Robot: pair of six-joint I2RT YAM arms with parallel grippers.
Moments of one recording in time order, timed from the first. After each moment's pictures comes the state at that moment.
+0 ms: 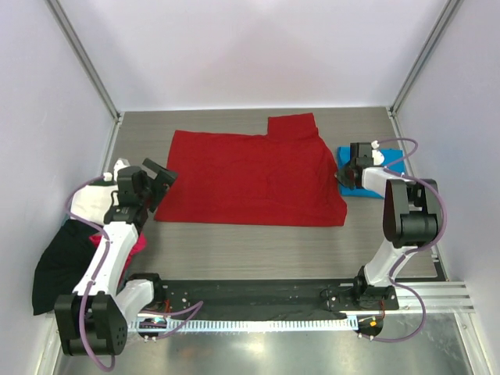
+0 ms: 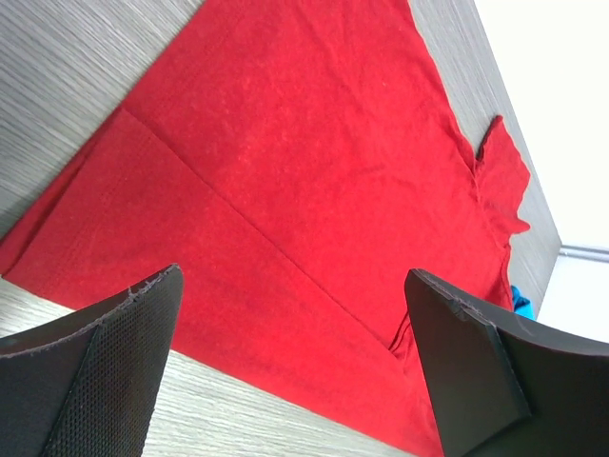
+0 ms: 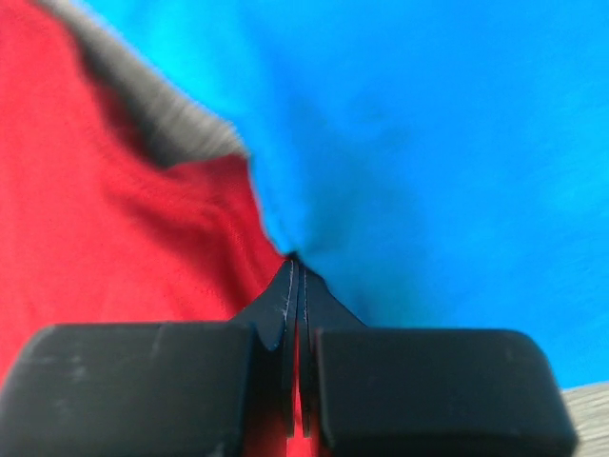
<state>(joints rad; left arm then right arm) 0.02 0.99 0.66 -0.25 0.02 -0.91 -0.01 1.74 0.95 -0.10 0.11 0.80</state>
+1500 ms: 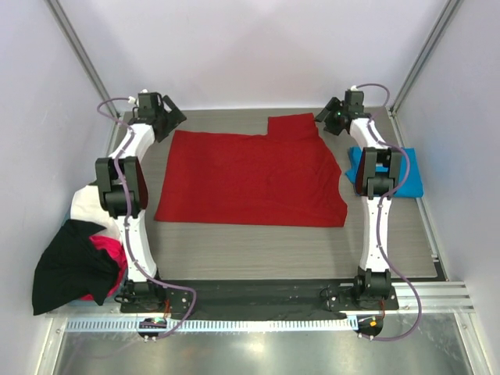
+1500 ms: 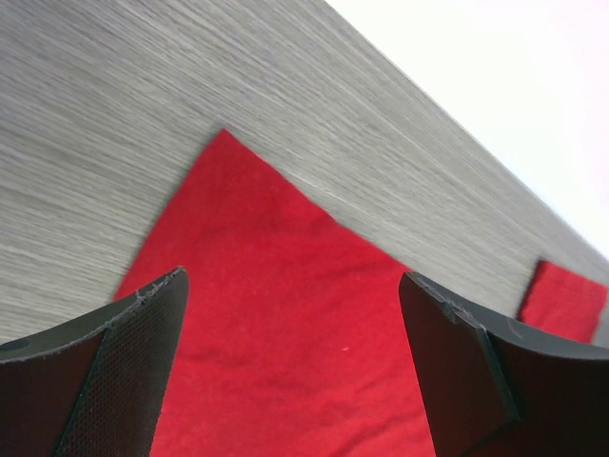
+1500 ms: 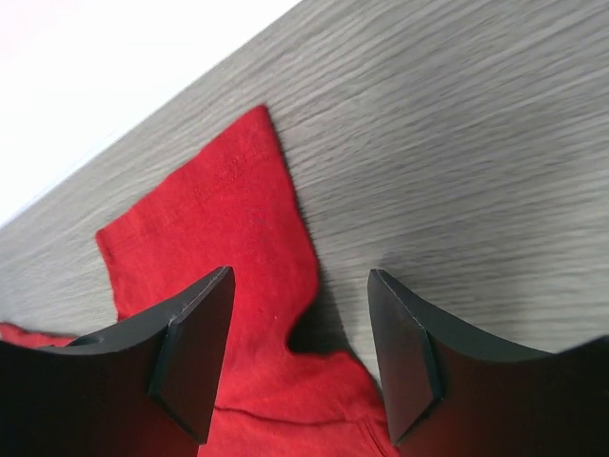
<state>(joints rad) 0.03 2.16 1.79 -0.27 0.06 -0.67 -0.04 2.57 2.21 -0.32 -0.27 0.62</state>
